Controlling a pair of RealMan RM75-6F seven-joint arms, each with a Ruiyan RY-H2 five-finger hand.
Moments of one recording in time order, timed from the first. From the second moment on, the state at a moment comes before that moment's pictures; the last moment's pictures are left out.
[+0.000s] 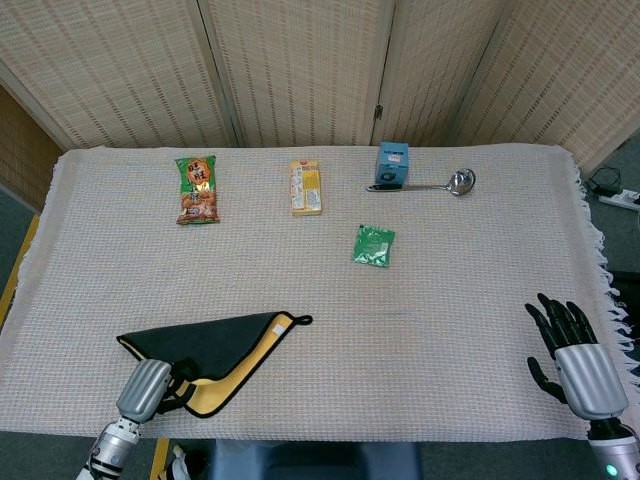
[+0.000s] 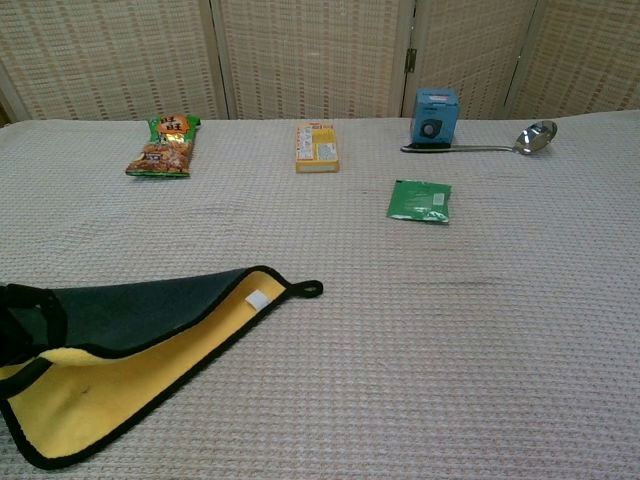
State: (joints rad) left arm -0.23 -1.53 0.14 -1.43 1.60 1.40 -0.11; right arm 0.04 -1.13 -0.02 -1.57 -1.66 1.55 -0.02
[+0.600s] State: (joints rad) left arm -0.22 -1.50 0.16 -1.45 1.66 1.38 -0.06; right arm 0.03 -1.13 -0.02 -1.57 -1.67 1.56 -0.02
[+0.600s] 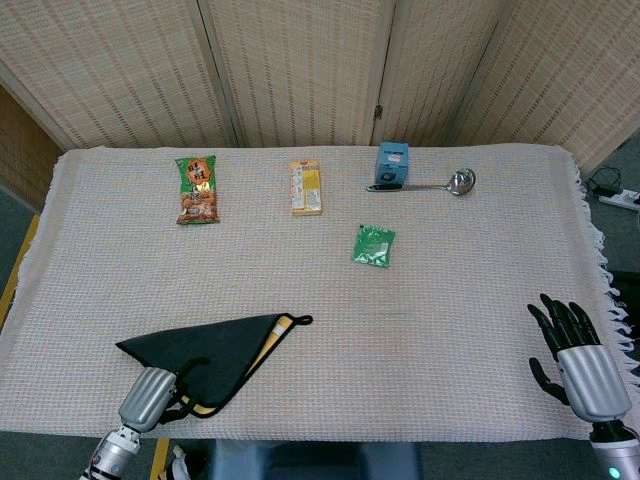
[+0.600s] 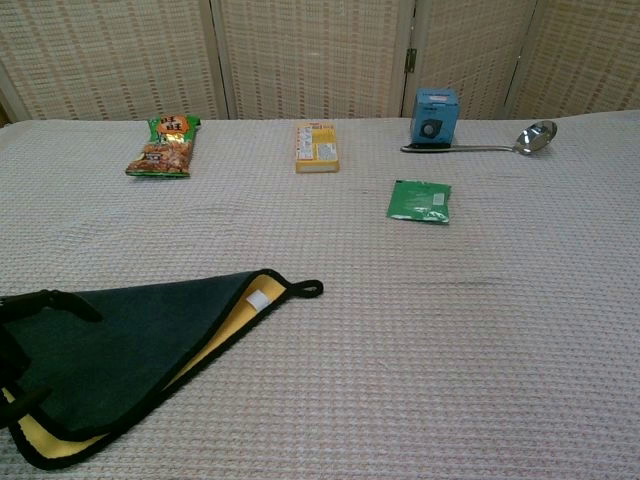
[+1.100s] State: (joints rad) left arm -0.22 -1.35 0.08 -1.50 1.63 1.46 -0.04; right arm 0.02 -1.13 -0.02 -1.58 -1.68 1.58 -0.03
